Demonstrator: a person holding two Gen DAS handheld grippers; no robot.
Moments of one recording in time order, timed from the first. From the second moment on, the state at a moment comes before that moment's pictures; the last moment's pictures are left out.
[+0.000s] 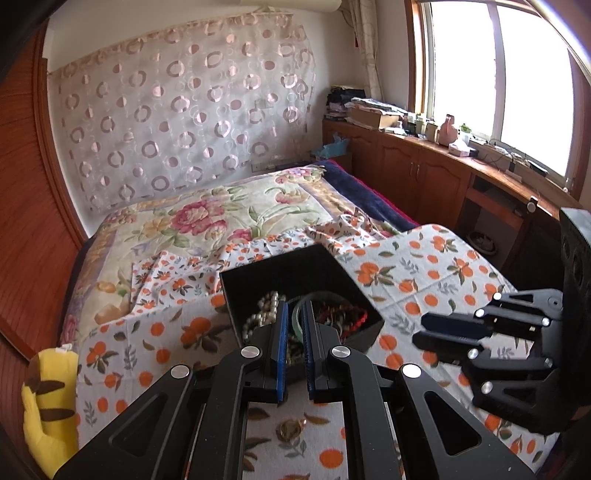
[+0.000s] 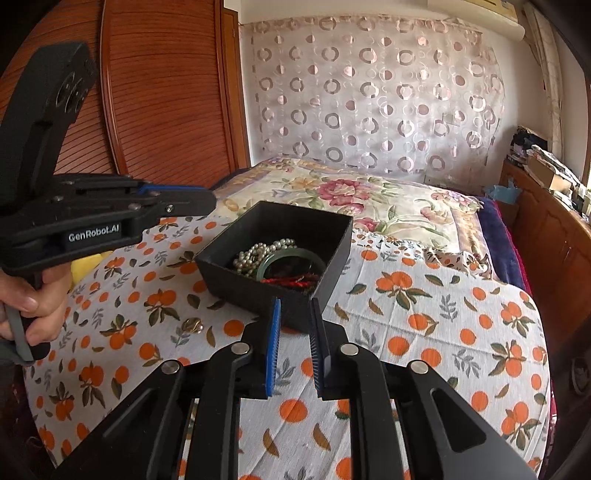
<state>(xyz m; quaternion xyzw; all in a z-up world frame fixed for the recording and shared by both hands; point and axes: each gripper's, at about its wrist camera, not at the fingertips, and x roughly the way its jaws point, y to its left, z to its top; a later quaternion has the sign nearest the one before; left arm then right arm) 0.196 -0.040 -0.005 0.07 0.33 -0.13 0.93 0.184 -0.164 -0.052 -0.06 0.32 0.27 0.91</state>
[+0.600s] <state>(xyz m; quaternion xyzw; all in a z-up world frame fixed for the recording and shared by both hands) 0.165 -0.005 -0.061 0.06 0.38 -0.12 0.91 0.146 -0.166 -0.085 -0.08 0.36 0.29 0.88</state>
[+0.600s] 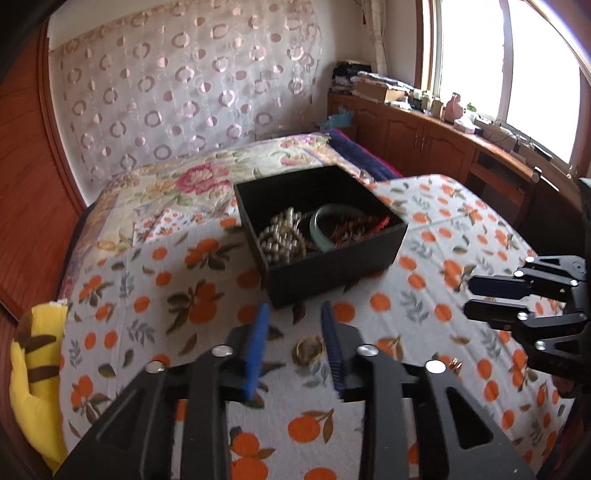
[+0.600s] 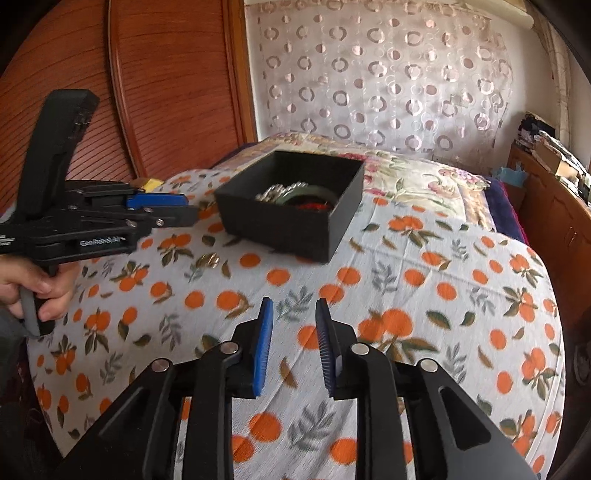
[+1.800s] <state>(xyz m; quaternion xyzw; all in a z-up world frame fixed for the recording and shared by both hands) 0.171 -0.011 -0.104 0.08 0.44 -0.13 0.89 0.124 -0.140 -0.113 -0.15 0.40 0.31 0.85</state>
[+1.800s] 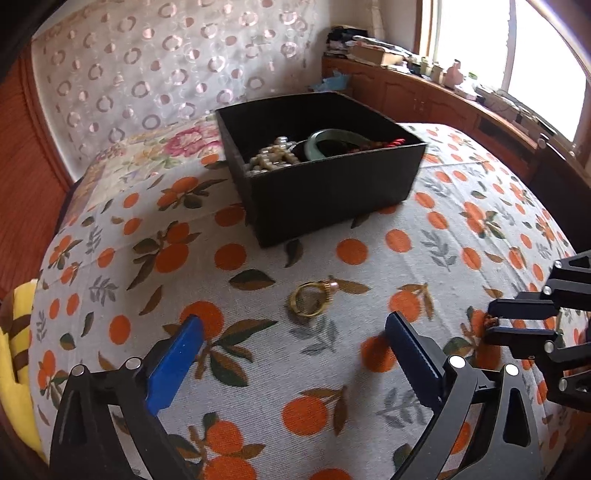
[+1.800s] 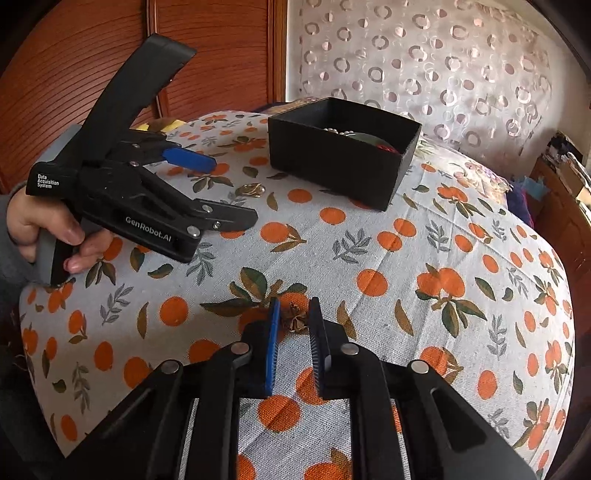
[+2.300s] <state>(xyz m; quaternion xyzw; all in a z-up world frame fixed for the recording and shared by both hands) 0.172 -0.016 -0.094 0.06 0.42 -0.14 0.89 0.124 -0.140 -0.113 -0.15 0.40 0.31 0.85</state>
